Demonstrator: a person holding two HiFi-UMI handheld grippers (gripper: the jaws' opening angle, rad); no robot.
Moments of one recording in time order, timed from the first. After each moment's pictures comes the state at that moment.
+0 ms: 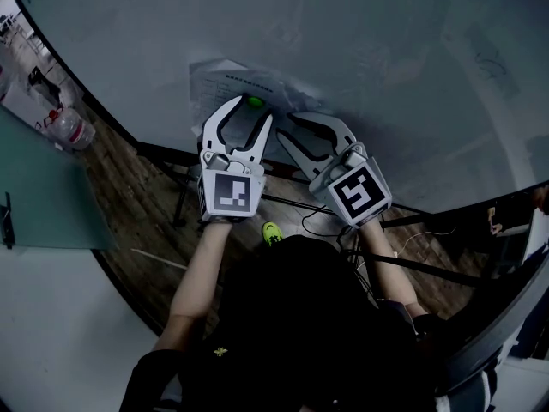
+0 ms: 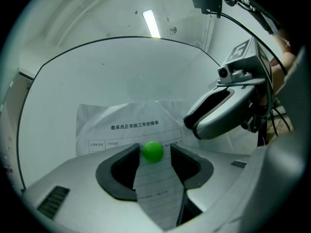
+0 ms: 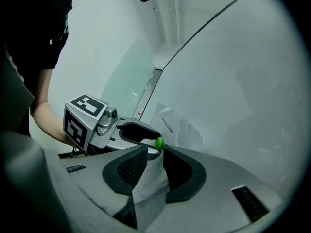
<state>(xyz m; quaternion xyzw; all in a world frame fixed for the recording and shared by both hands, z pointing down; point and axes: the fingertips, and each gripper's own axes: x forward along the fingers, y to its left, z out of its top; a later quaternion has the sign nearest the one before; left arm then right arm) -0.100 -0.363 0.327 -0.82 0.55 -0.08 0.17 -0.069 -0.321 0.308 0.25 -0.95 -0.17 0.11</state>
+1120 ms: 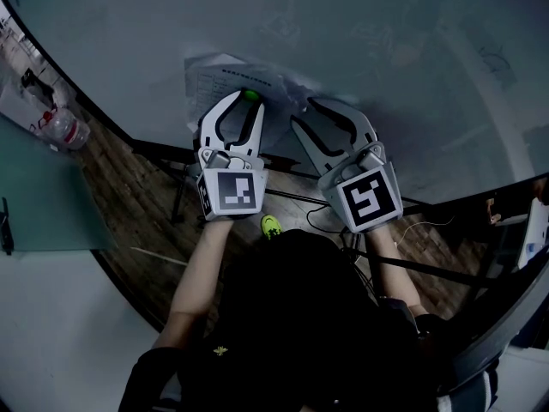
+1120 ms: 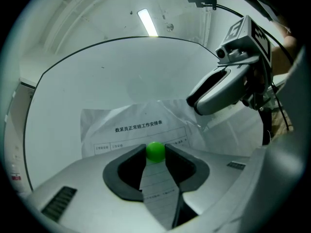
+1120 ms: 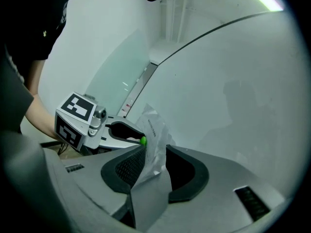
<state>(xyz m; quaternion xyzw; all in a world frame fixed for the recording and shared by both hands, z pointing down) -0.105 -0.367 0.318 -0.79 0.57 -0.09 0.20 -0.044 -0.327 0.283 0.33 -0.91 -0.21 0.15</state>
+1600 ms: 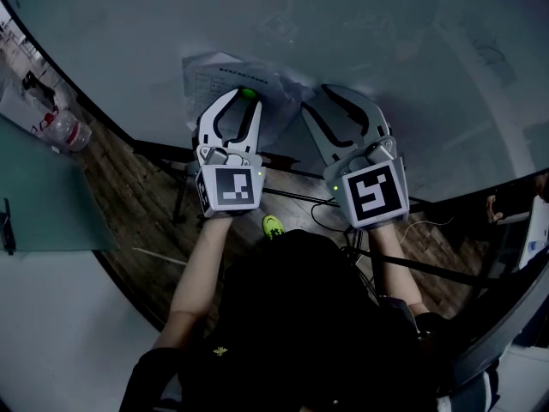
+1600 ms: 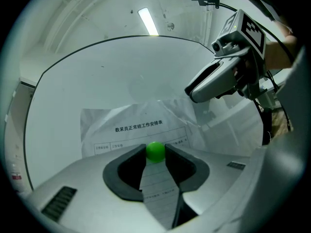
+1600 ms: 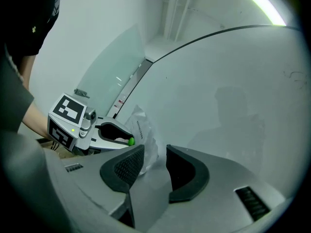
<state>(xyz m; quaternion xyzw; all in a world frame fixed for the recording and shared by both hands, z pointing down) -0.106 -0.370 0.321 -0.79 0.57 -0.10 0.19 -0.026 -0.336 0.264 0.38 -0.88 -0.22 0.16</state>
